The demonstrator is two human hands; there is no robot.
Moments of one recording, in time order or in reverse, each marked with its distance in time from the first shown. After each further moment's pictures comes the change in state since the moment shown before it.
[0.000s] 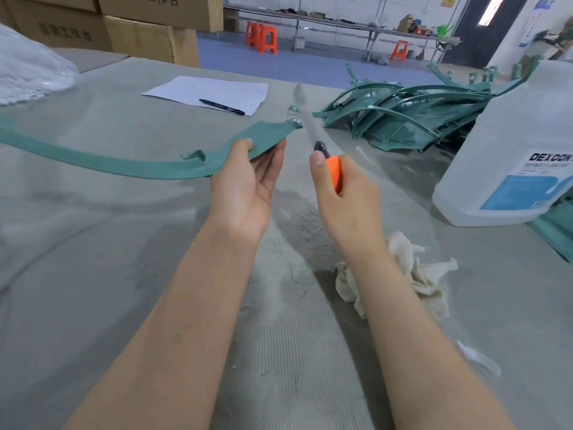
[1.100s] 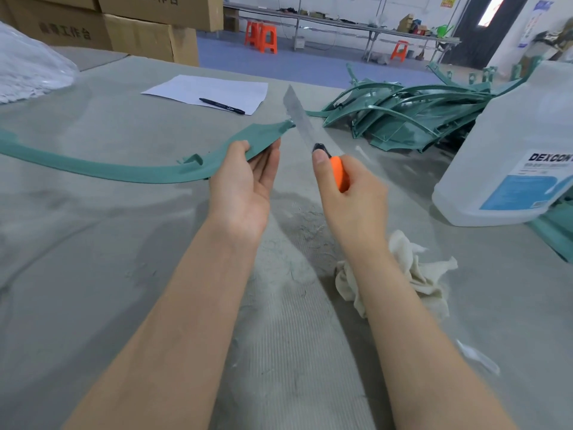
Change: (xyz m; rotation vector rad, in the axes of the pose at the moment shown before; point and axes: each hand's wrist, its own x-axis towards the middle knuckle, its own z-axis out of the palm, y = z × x) left_hand 0.001 0.001 0.000 -0.044 0.055 -0.014; right_hand 0.001 0.002 -0.001 -0.037 0.082 -0.042
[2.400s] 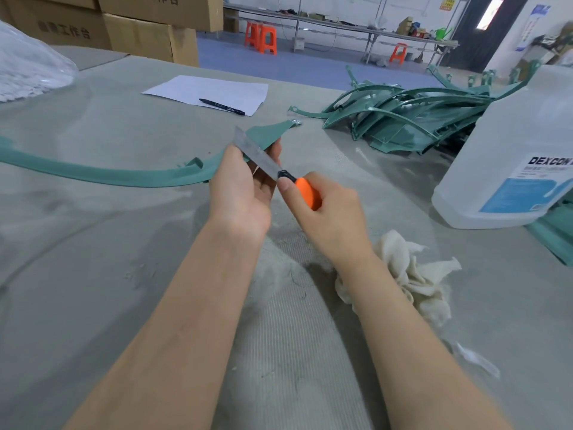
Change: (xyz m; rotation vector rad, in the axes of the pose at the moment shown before) left_hand -0.001 0.002 0.001 0.045 -0.018 -0.017; right_hand -0.009 -0.002 0.011 -0.079 -0.212 -0.139
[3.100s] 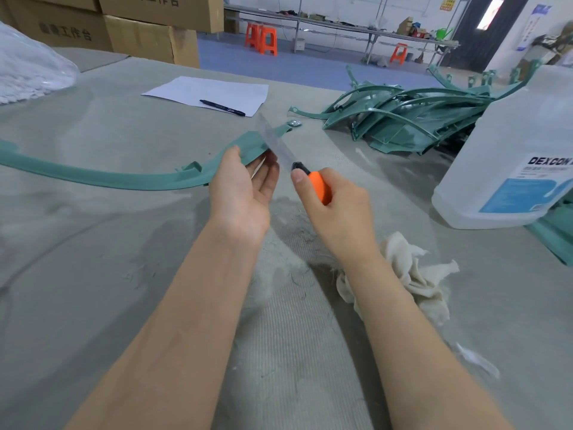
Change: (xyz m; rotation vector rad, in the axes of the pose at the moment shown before) left_hand 0.005 -0.003 -0.003 0.010 0.046 -0.005; right_hand 0.004 0.008 -0.003 0.009 0.063 0.056
